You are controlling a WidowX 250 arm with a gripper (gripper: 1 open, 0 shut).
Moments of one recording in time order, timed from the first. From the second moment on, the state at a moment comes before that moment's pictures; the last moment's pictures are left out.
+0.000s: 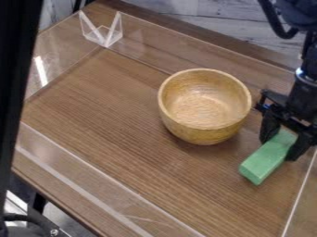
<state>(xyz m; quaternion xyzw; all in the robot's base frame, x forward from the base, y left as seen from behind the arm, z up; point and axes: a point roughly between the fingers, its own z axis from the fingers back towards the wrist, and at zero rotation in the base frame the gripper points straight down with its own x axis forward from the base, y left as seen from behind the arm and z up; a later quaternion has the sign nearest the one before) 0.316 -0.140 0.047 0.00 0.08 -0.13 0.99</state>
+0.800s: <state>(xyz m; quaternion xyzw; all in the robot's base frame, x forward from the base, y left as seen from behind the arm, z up) 0.316 -0.055 0.153 -0.01 0.00 -0.07 1.00</state>
